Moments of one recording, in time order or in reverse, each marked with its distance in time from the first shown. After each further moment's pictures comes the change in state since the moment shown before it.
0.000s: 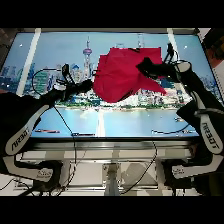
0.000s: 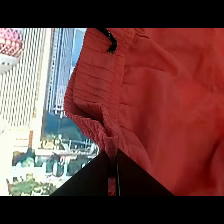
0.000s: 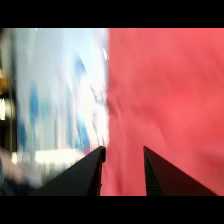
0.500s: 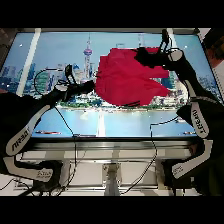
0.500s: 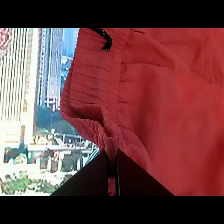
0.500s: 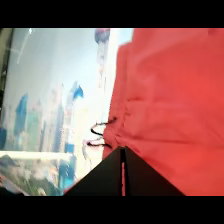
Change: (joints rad) left arm -0.014 0.000 0.000 0.006 -0.020 -0.002; right arm -0.042 -0.151 0.248 -0.130 0.156 0.007
